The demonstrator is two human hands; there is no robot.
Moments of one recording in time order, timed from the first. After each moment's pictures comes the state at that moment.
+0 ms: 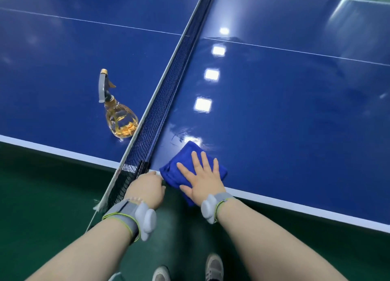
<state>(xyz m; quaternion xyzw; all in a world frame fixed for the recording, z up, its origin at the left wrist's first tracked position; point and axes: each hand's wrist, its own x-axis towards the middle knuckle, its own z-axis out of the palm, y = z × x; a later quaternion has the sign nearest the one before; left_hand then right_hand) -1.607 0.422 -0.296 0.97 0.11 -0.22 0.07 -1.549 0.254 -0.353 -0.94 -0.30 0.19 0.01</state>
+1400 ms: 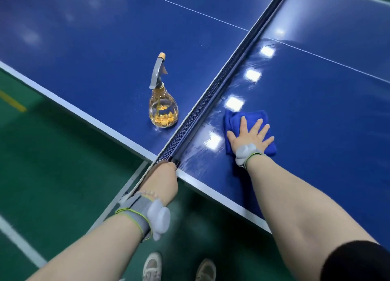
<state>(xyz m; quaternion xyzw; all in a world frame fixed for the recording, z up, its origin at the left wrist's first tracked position) -1.602 0.449 -0.294 0.94 0.27 -0.11 0.18 -1.390 0.300 -0.345 -0.98 -0.06 0.18 0.04</state>
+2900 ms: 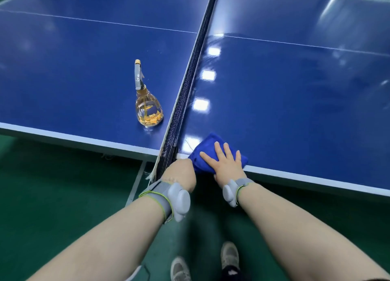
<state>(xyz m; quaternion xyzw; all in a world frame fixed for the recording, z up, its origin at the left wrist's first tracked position) -1.638 0.425 -0.254 0.95 0.09 -0.24 0.16 -1.584 0.277 -0.338 -0.96 -0.20 0.21 -0.02</state>
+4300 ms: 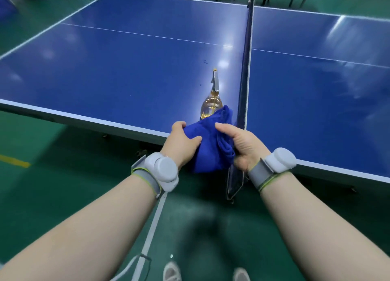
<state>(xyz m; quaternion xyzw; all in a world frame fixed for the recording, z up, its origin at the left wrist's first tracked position) -1.721 0.635 -0.161 0.84 0.23 -0.05 0.50 -1.681 0.489 -0.165 -0.49 0.16 0.31 0.80</state>
